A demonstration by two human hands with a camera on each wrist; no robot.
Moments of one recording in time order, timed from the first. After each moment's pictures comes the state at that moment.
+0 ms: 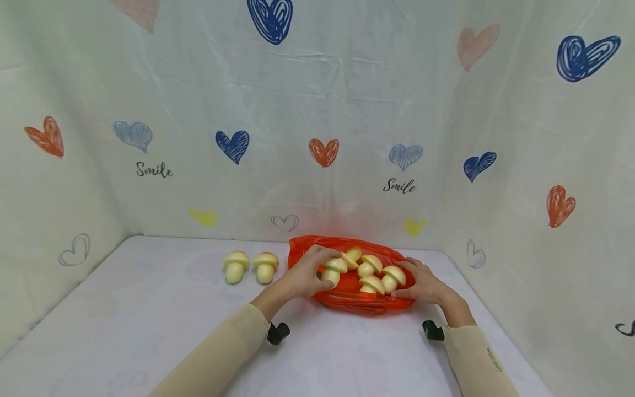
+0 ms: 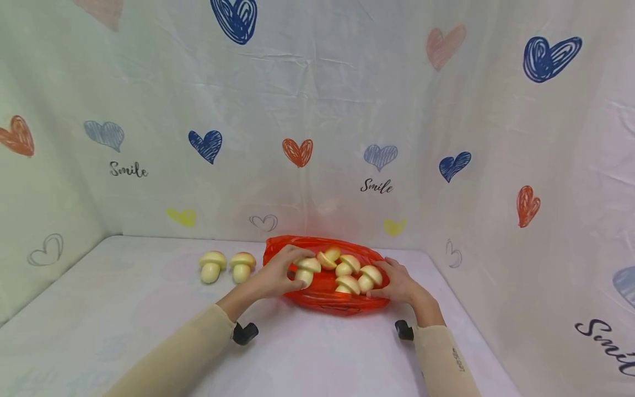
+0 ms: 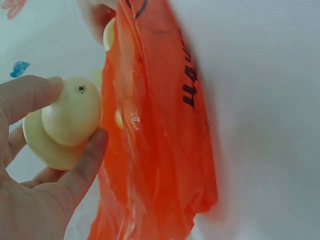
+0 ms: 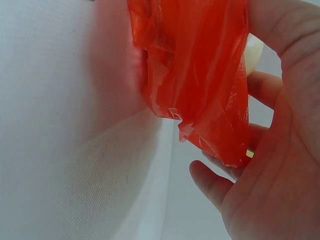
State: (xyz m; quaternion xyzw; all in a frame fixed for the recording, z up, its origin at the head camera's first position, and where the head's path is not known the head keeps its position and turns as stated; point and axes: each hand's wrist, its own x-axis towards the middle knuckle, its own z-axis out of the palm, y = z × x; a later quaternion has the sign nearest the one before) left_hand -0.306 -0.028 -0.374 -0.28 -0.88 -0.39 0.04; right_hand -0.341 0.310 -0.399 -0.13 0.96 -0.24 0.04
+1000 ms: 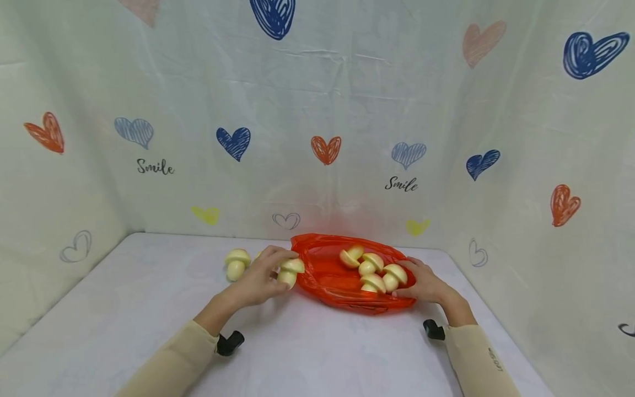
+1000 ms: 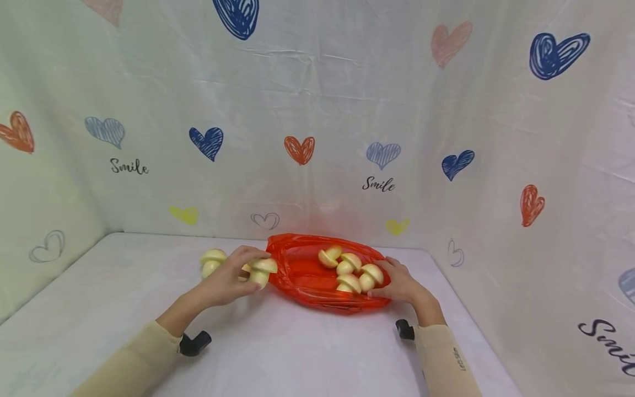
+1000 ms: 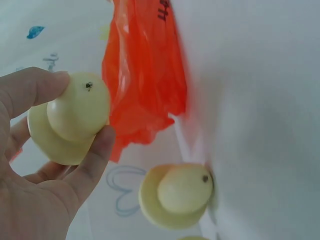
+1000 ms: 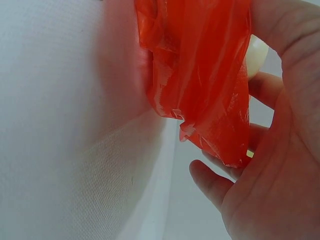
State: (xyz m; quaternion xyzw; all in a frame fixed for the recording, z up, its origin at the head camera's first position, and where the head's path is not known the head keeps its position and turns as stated) left_hand -0.274 -0.116 -0.377 -0.28 -0.86 -0.43 0.07; right_hand -0.343 0.312 -0.403 -0.15 0.96 -0.24 0.03
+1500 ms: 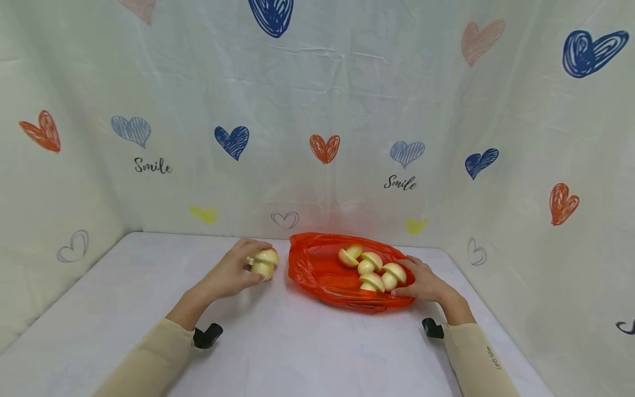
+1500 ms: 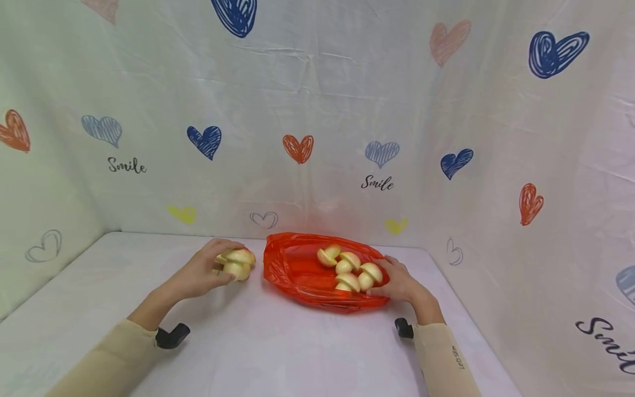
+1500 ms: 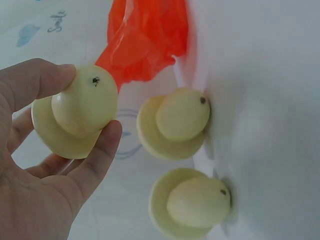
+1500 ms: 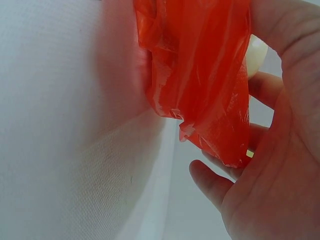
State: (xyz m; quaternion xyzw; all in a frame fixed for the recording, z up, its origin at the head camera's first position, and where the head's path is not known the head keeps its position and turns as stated) left_hand -0.280 -0.163 -0.371 -0.25 -0.87 -0.41 0.11; right_hand -0.345 0.313 -0.404 -0.15 0.96 -0.23 0.04
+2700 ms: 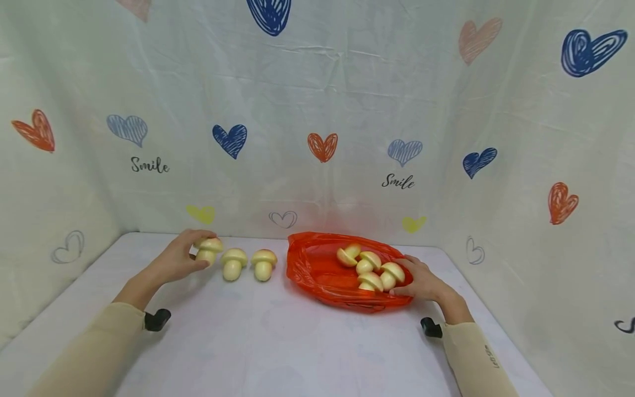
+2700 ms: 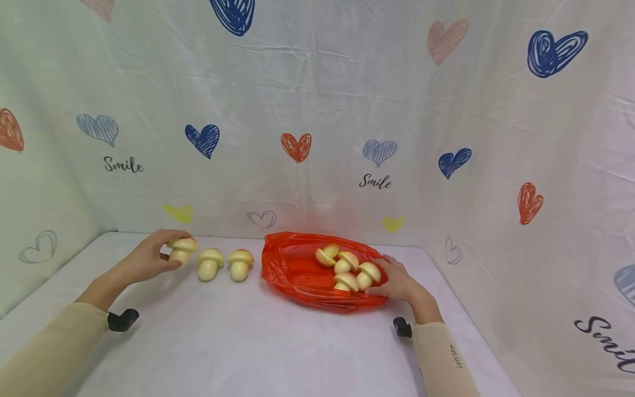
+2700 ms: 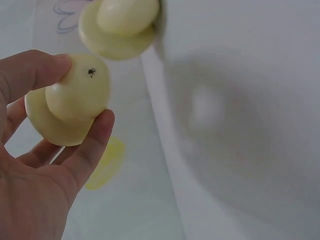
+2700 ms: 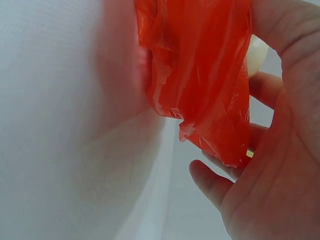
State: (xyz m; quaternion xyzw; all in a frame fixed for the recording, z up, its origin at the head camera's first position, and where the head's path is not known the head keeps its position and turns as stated) left_hand -0.299 -0.271 -0.371 -0.19 -0.91 -0.35 0.11; right_hand -0.344 0.311 -0.403 -0.14 0.96 -0.23 0.04
